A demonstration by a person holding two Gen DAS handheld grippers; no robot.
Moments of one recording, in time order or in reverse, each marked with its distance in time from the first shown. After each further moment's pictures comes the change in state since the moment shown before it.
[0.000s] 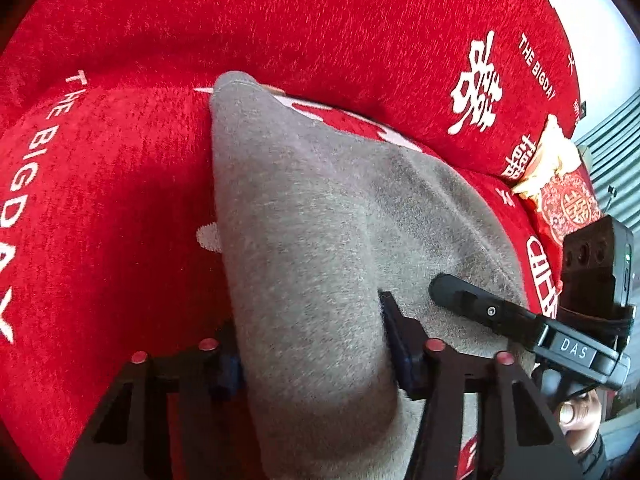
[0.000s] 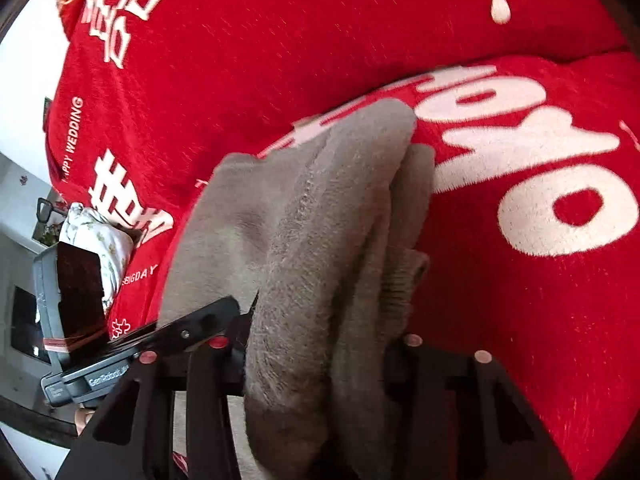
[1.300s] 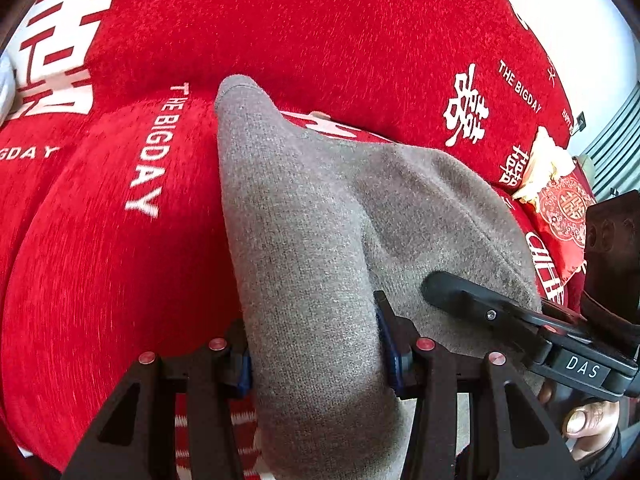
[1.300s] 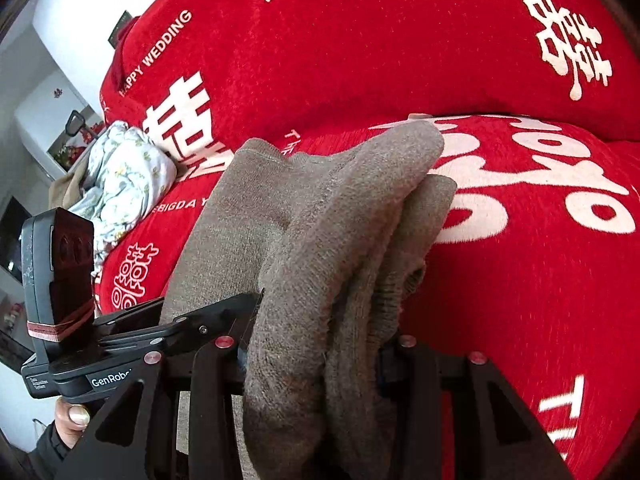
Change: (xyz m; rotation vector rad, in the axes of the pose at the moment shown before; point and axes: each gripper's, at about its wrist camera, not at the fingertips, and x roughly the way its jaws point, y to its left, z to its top) left arm -0.124 0.033 -0.108 0.008 -0.146 0.086; right arm -0.033 0.127 -0.102 -0.285 -0.021 -0.006
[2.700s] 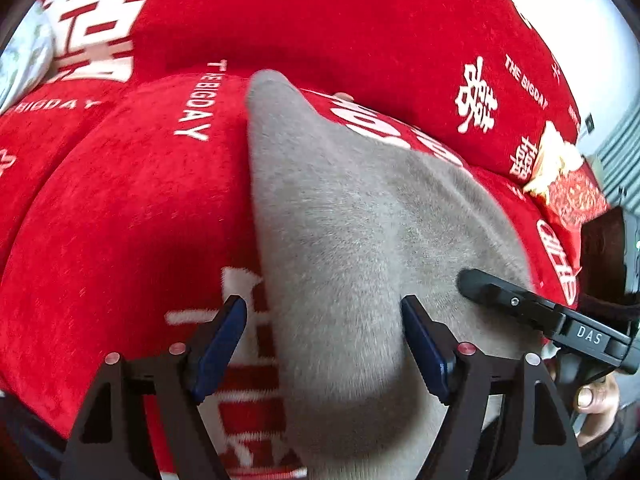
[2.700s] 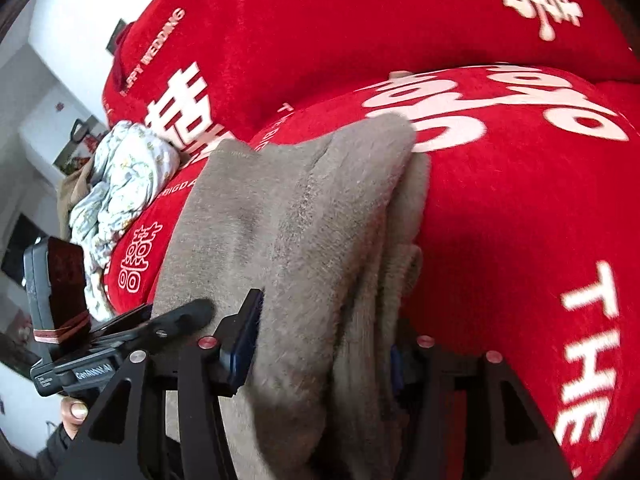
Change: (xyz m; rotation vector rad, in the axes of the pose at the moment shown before) left arm -0.025 0.025 -0.074 -0.036 -0.043 0.043; right arm -0.010 -0.027 -0.068 0.079 -0.007 0.040
